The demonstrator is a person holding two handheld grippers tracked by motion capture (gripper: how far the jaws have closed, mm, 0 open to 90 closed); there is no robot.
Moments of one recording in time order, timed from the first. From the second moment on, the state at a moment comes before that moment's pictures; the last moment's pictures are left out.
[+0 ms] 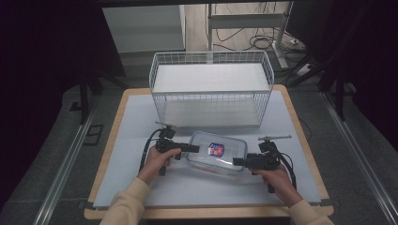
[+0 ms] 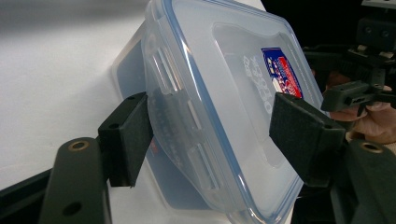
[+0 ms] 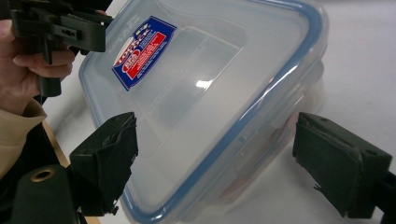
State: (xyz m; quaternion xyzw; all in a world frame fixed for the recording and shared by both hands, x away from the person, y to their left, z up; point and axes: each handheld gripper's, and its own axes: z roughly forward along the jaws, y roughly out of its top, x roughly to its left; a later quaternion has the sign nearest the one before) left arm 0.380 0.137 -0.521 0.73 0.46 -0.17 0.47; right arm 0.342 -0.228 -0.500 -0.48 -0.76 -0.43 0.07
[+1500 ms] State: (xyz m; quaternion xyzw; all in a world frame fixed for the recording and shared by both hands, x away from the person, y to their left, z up) left arm 0.363 0.150 -0.519 0.73 0.44 -0.16 0.50; right arm 0.333 -0.244 -0.496 -0.49 -0.73 -0.47 0.09
